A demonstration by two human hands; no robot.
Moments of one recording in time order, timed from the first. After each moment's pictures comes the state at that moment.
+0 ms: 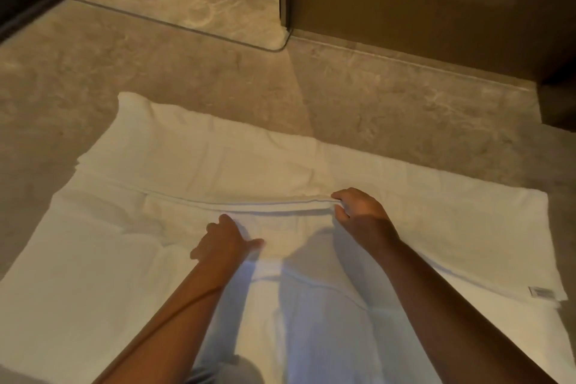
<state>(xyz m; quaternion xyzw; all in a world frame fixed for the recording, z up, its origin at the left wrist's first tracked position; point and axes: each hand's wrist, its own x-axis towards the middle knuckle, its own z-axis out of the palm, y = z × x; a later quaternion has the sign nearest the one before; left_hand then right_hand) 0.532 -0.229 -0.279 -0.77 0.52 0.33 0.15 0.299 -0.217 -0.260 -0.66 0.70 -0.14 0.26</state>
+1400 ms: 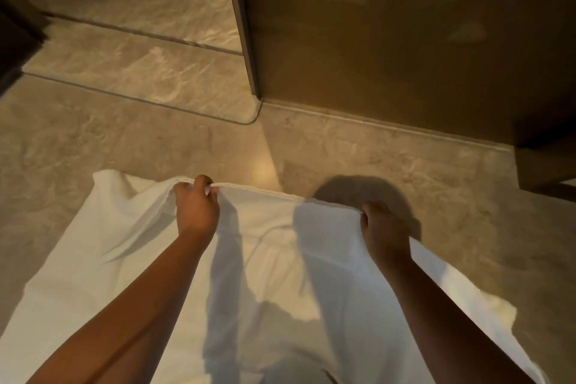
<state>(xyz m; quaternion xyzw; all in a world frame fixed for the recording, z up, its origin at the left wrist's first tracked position) 0.486 -0.468 -0.208 -0.76 0.58 0.25 -0.17 0.201 -0.370 -0.210 -0.56 0.81 -0.03 0.15</state>
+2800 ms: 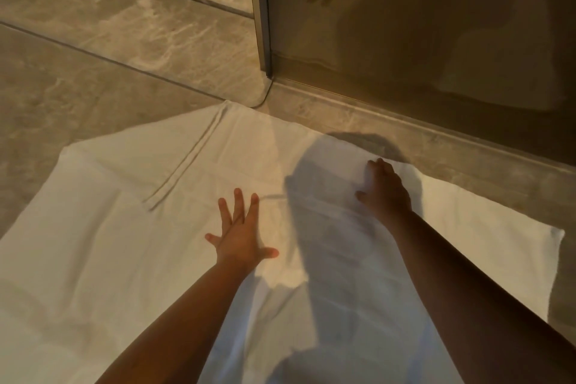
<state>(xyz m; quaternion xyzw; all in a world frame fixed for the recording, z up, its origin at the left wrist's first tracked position) 0.440 -0.453 -0.314 -0.66 0.64 0.37 0.14 0.179 -0.492 -0.285 -0.55 0.79 0.04 0.26</state>
